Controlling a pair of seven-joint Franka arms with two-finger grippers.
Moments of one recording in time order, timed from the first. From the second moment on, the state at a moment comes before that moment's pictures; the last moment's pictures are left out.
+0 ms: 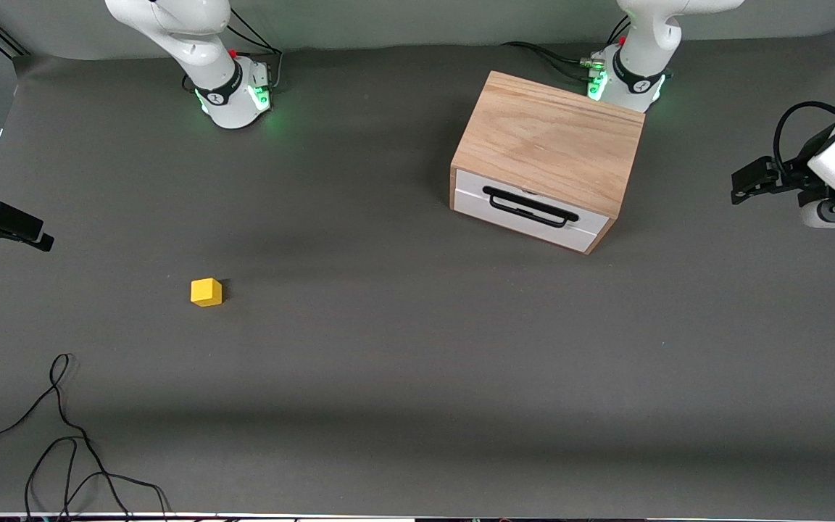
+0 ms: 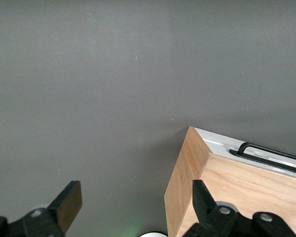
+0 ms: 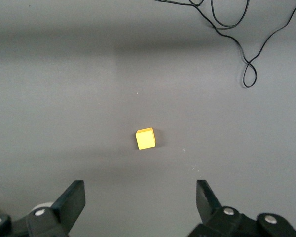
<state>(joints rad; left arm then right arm) -0.03 -0.02 -0.02 -1.64 0.00 1.54 0.02 -0.18 0.13 0.13 -1.39 0.01 1.54 0.03</state>
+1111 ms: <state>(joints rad) -0.12 0.01 -0.11 -1.65 0.00 1.54 -0.38 -0.16 0.15 0.13 -1.39 0.01 1.54 0.03</state>
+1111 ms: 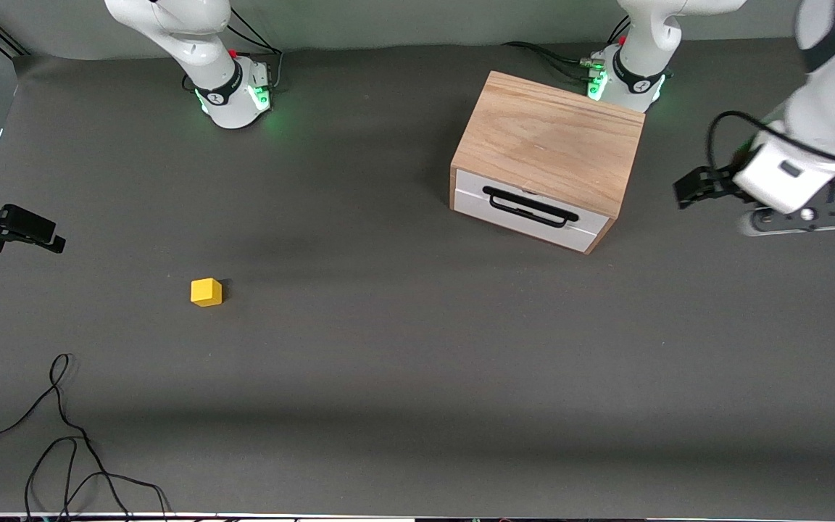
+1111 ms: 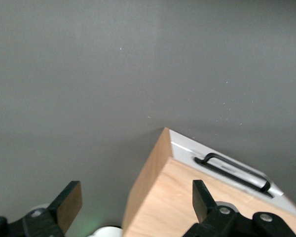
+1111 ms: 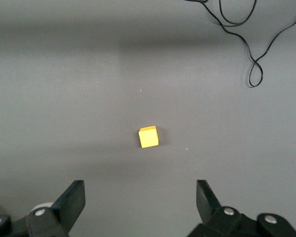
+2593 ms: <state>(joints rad) -0.29 0.29 -0.38 -1.57 0.07 1.62 -1.65 -0.10 0.26 0.12 -2.18 0.00 2.44 0.01</state>
